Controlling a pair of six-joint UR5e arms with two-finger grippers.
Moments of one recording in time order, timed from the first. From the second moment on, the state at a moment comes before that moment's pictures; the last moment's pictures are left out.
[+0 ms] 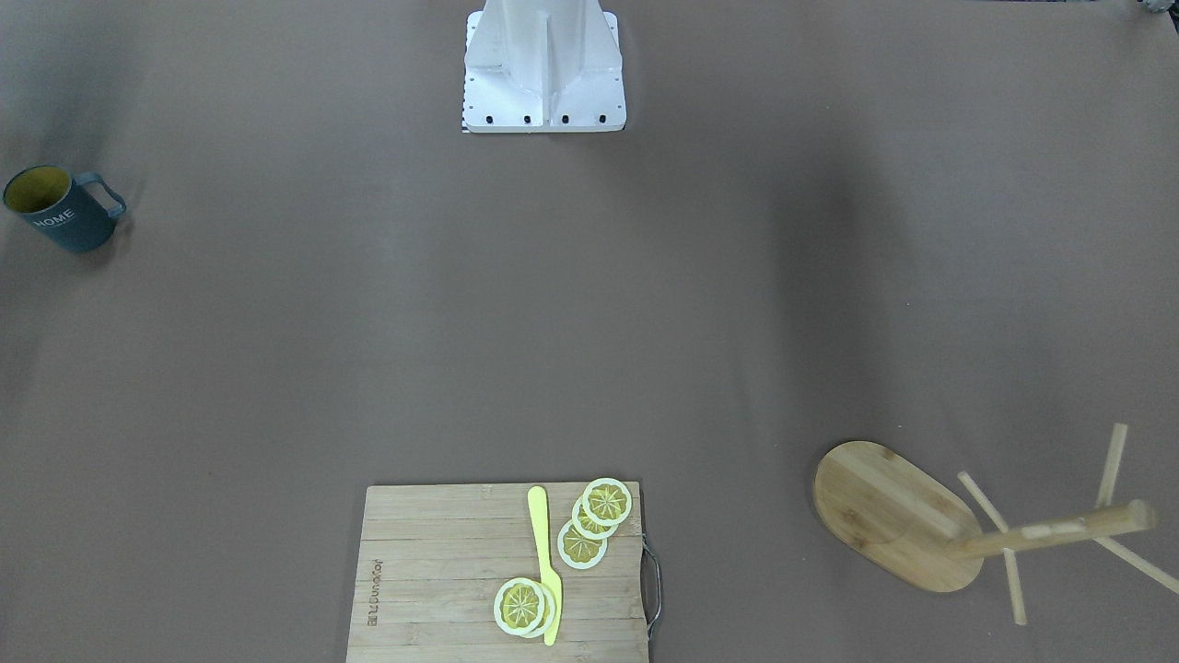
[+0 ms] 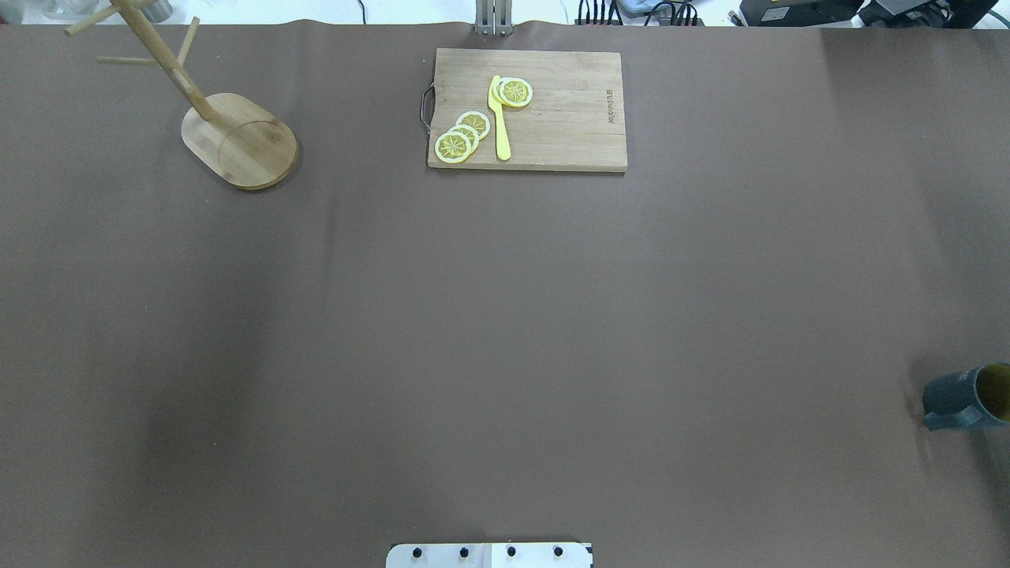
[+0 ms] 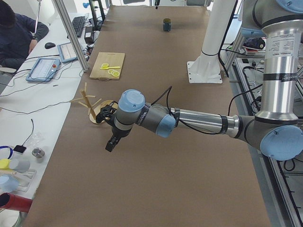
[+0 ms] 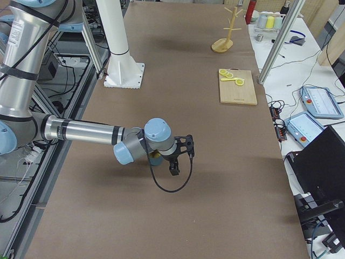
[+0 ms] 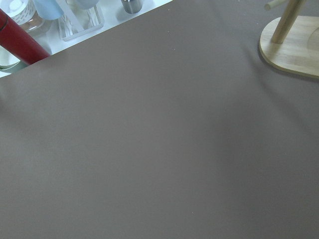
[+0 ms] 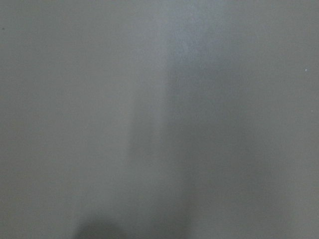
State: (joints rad) left arm -1.60 -1.54 -1.73 -1.92 -2.29 0.11; right arm 1.41 -1.97 1.79 -0.88 2.35 0.38
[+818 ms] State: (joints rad) left arm -1.60 -1.53 -1.73 -1.92 -2.29 0.11; right arm 1.18 -2.12 1.84 -0.64 2.25 0.63
